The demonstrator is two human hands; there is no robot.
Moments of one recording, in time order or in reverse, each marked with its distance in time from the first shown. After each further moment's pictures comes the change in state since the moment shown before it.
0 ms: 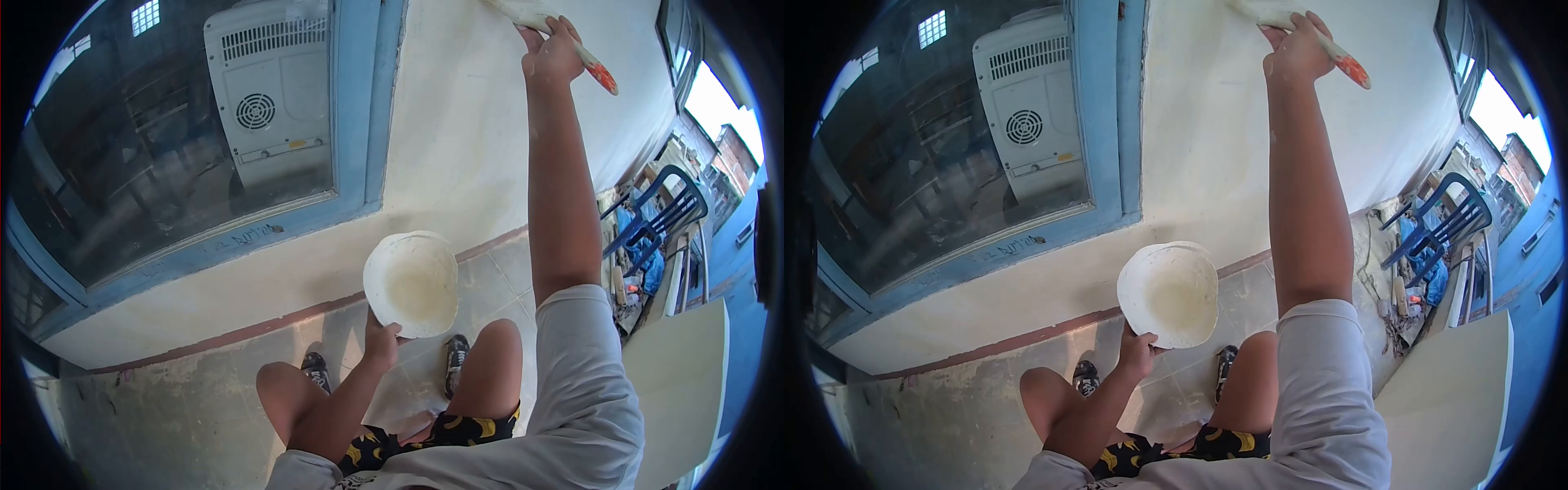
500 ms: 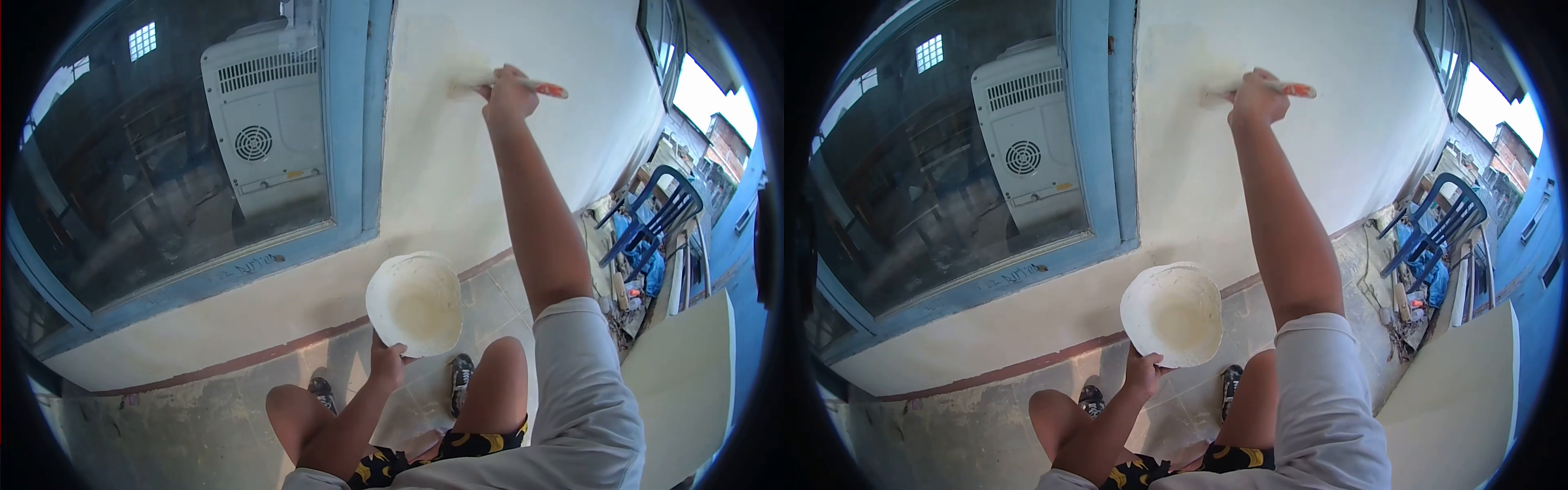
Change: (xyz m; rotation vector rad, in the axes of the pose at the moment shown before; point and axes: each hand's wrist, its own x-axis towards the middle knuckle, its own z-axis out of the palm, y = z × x) left_hand 0.001 0.000 0.005 -0.007 -0.009 -0.023; right_hand -0.005 0.042 -0.022 -0.290 0.159 0.131
